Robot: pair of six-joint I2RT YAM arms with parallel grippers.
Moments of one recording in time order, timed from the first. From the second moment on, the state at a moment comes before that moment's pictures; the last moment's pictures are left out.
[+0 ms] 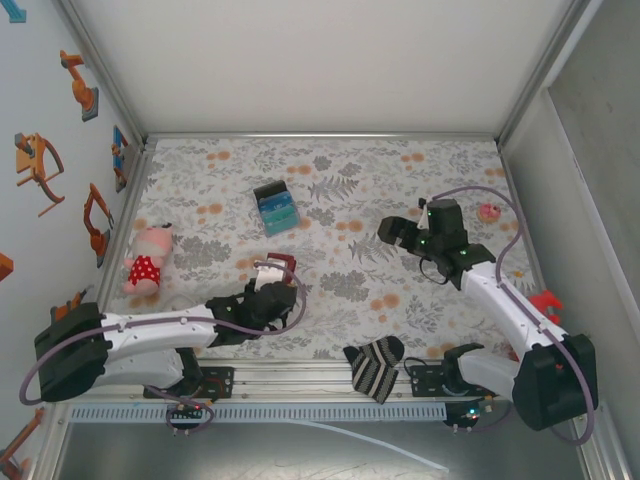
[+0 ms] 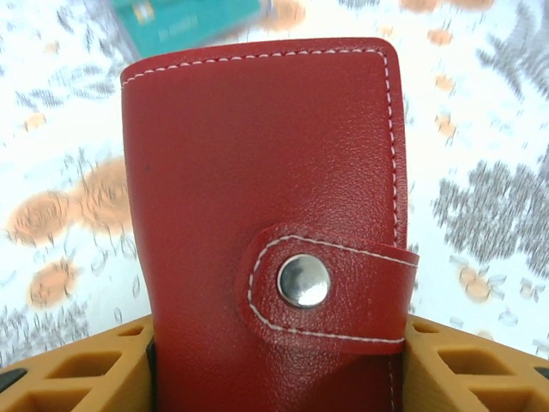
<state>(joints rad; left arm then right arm) -1.17 1.14 0.46 -0.14 -0.66 -0.61 0.32 1.12 0.74 -0.31 -0.24 0.59</state>
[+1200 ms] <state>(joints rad) -1.16 1.20 0.43 0.47 -0.49 -0.16 0.68 1.46 0.91 0.04 -0.64 0.68</state>
